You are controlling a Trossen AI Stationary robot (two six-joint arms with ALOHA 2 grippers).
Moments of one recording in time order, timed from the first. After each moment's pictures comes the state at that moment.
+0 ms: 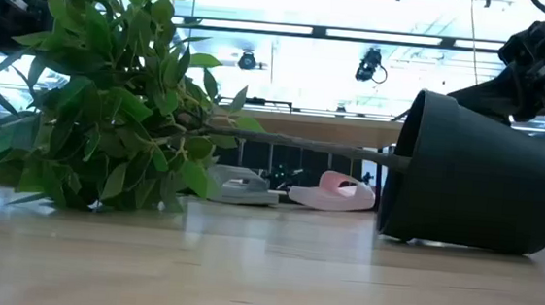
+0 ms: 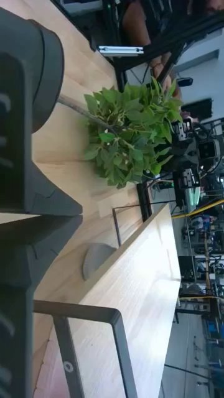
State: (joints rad) left arm -0.05 0.01 0.01 0.06 -0.11 -0.01; right arm -0.14 0.10 0.03 0.00 0.00 0.16
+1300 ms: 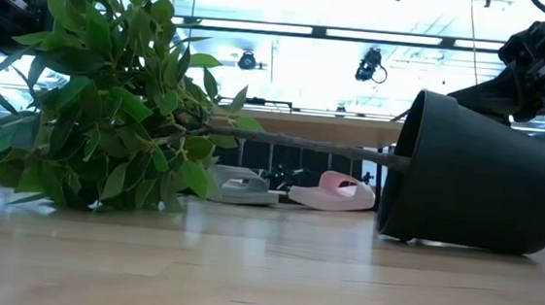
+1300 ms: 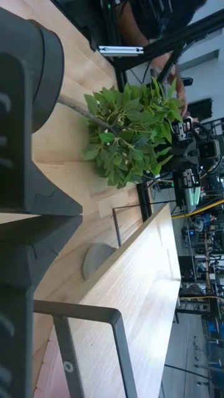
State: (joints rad) left arm -0.05 0.01 0.01 0.06 -0.11 -0.01; right arm -0.14 0.10 0.03 0.00 0.00 0.16
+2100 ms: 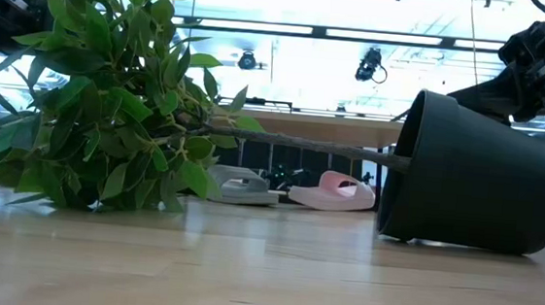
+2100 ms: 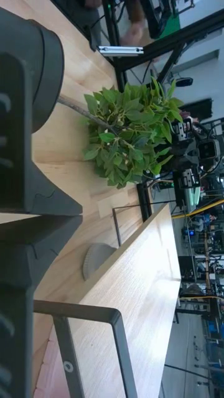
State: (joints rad) left arm -0.05 0.01 0.01 0.06 -0.11 -0.01; right arm -0.14 0.10 0.03 0.00 0.00 0.16
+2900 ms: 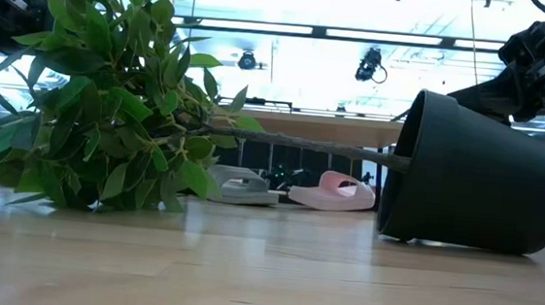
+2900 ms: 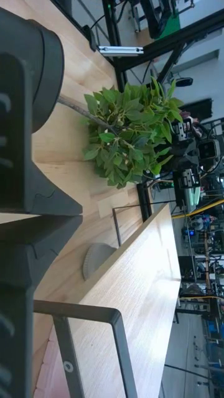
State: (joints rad) left arm -0.05 0.01 0.01 0.06 -0.11 -0.01; right arm -0.14 0.10 0.03 0.00 0.00 0.16
